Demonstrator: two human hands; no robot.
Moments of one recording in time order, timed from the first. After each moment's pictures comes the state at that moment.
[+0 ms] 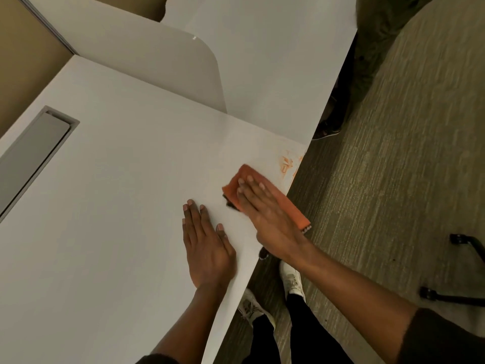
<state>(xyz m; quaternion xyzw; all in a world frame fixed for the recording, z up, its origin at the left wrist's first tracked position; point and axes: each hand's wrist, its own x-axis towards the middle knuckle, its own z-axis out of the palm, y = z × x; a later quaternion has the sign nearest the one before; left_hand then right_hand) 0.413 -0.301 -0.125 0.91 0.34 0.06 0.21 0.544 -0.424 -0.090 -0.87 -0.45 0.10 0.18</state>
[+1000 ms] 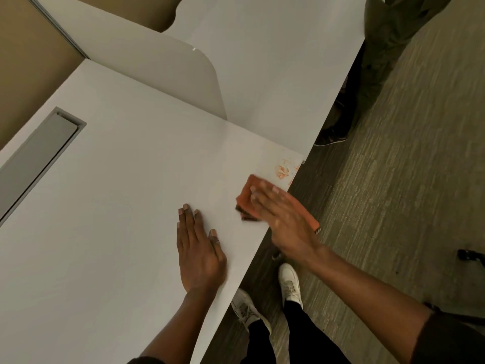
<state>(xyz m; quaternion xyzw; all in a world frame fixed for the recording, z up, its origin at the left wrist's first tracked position) 0.414 -0.301 -0.125 0.91 0.36 0.04 0.20 0.574 -0.471 -0.085 -0.85 -0.48 0.08 0.21</state>
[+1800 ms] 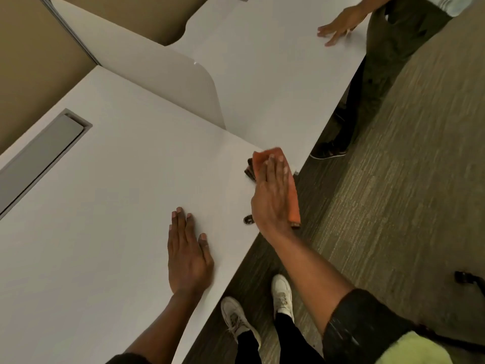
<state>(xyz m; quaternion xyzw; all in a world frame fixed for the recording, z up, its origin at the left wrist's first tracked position) 0.413 -0.301 -0.123 0.91 0.36 0.03 0.19 0.618 -0.410 -0.071 -0.97 -0.21 0.06 0.13</state>
